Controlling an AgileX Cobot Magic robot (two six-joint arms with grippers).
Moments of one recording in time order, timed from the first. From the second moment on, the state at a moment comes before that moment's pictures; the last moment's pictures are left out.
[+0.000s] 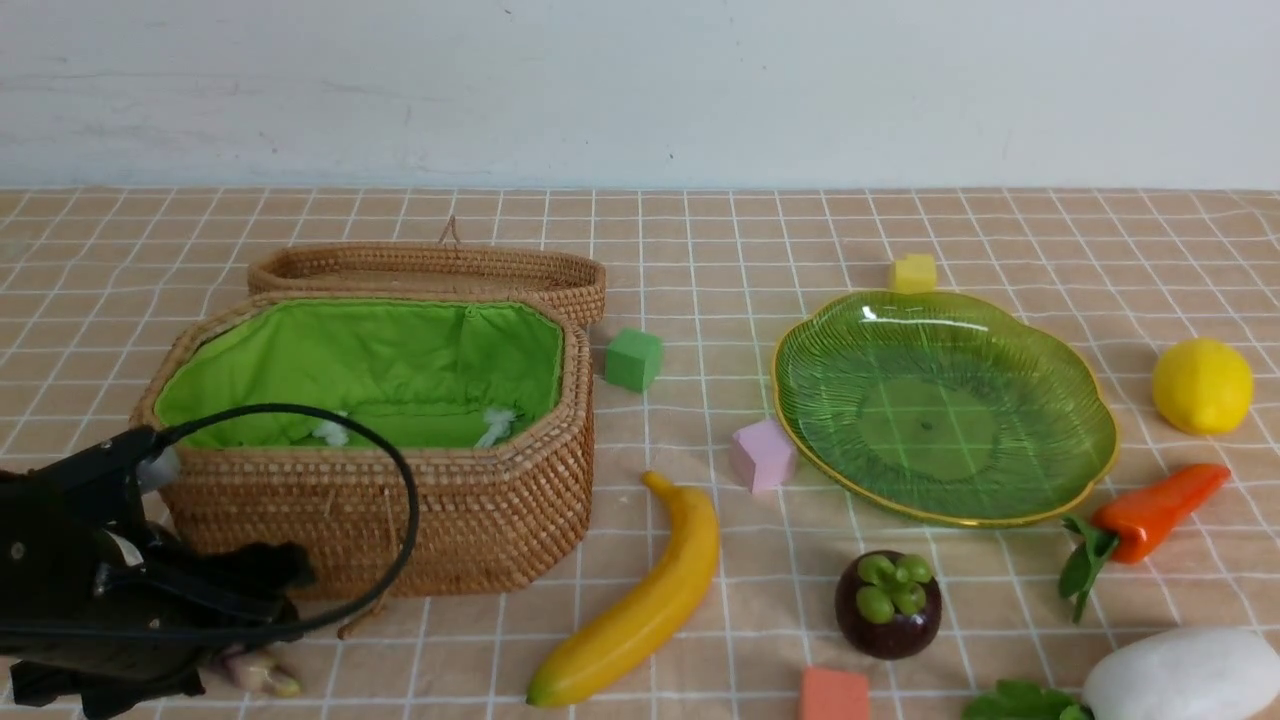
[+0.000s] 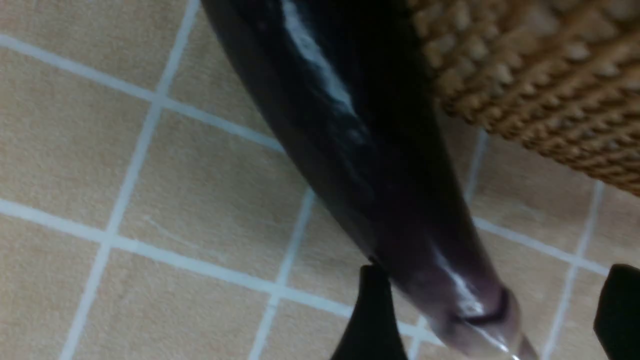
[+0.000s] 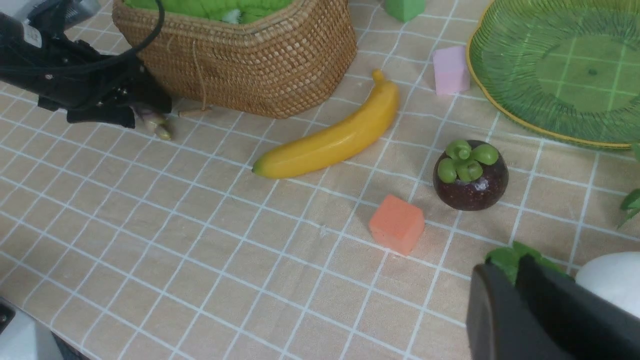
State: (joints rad) right arm 0.14 0.44 -0.76 0.53 1.03 -0.31; left arm -0.11 1.46 -0.61 -0.09 0.31 -0.45
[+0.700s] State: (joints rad) right arm 0.14 0.44 -0.76 0.56 1.03 -0.33; left arm -0.11 1.49 -0.61 0.26 0.30 -0.77
